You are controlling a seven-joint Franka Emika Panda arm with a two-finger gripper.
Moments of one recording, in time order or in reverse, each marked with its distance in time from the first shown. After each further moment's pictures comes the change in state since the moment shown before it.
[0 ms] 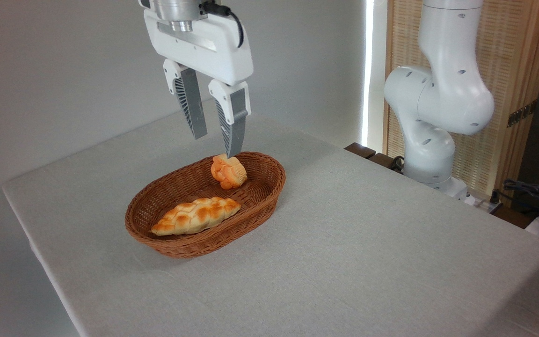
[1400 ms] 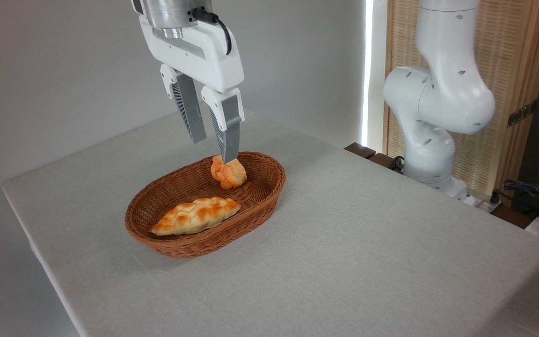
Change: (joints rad) arm 0.042 0.045 -0.029 0.049 0.004 -0.027 0.062
